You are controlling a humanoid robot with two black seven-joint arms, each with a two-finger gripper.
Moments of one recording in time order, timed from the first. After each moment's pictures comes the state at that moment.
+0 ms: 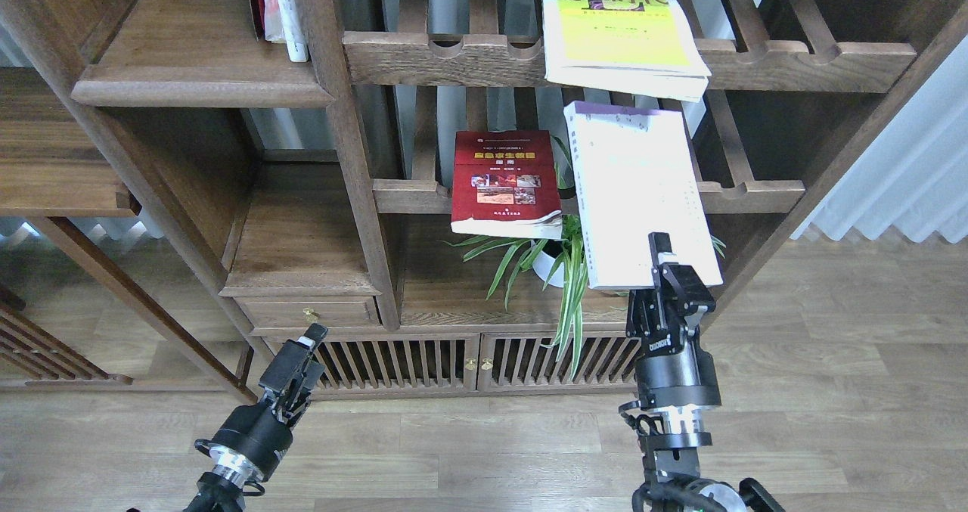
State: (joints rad) left arm 0.09 0.07 -1.09 -1.06 -0.12 -0.49 0.05; right arm -0.29 0.02 1.13 1.51 0.20 0.58 0.36
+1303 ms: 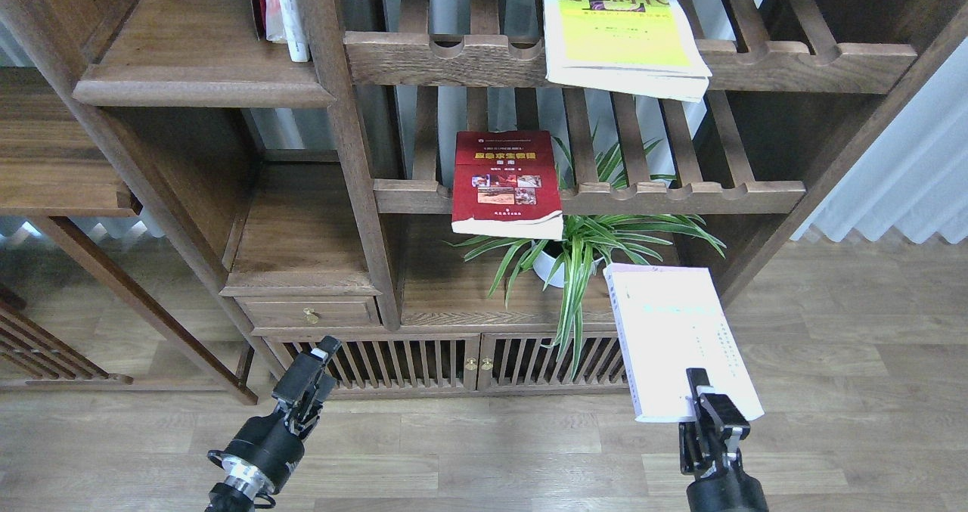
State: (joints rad) left arm 0.11 0.08 -1.01 -1.04 -0.16 -0.49 0.04; right arm -0.53 -0.06 1.16 1.39 0.20 0.58 0.25
